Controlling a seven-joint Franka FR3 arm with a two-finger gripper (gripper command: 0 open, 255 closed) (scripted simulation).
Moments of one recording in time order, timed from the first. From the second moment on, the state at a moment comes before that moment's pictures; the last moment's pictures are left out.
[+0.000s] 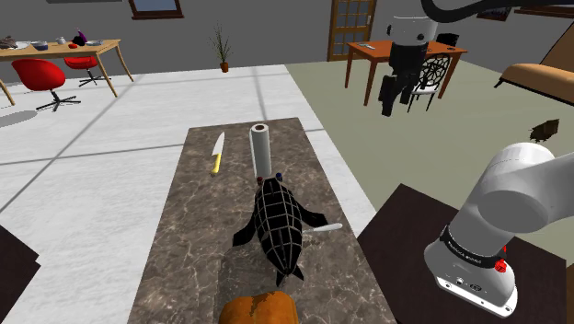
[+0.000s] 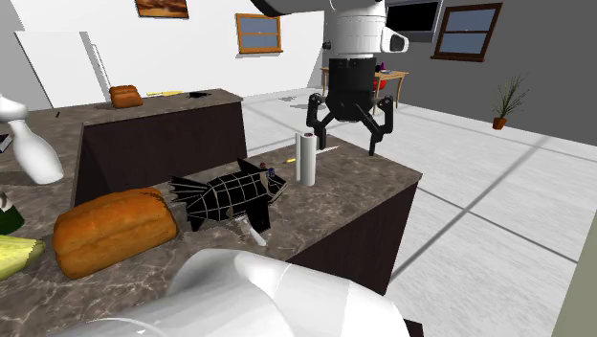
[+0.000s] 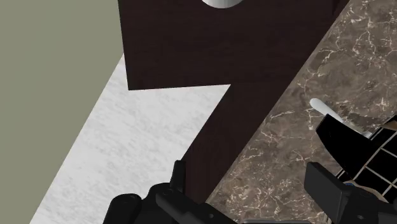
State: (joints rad) arm -0.02 -0.80 -0.02 -2.44 -0.06 1.58 0.05
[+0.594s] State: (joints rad) arm 0.03 -0.54 -0.02 -2.33 -0.04 1.75 -0.01
